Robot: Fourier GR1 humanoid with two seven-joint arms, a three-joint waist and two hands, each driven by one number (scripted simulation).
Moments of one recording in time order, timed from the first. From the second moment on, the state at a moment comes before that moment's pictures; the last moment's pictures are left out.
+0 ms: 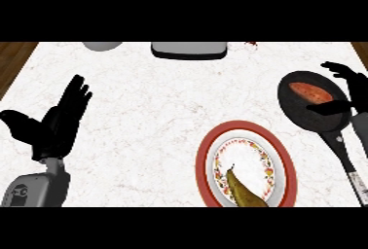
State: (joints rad) left arm -0.18 0.16 0.08 -1.58 0.11 0.05 0.22; right arm -0.79 -0.49 -0.58 -0.33 0.91 -0.18 -0.46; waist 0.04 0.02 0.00
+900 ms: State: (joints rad) left arm -0.17 0.15 0.09 -1.58 0.10 0.07 0.22; right arm -0.61 -0.83 -0.88 -0.21 0.52 0.44 -0.73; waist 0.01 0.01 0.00
